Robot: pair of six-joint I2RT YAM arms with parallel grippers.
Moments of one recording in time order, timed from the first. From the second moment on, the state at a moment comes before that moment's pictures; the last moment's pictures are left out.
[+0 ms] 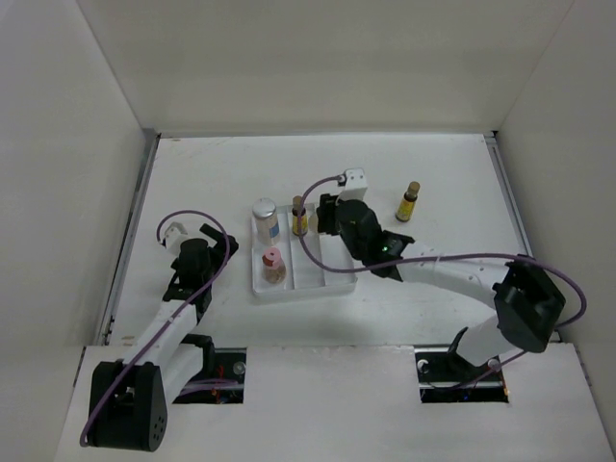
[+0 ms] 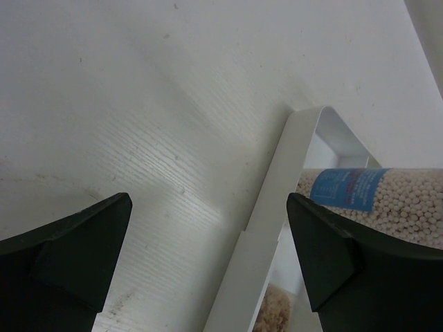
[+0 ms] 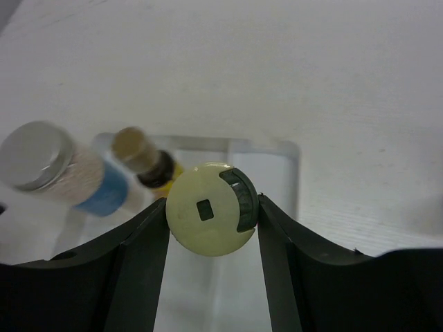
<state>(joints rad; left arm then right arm) -0.09 0.91 0.25 0.13 -0.21 -0.89 0.88 1.50 0.99 0.18 0.57 0.36</state>
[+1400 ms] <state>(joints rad) -0.09 0.86 0.25 0.12 -0.21 -0.89 0.36 1.40 0.91 0.07 0.63 0.41</state>
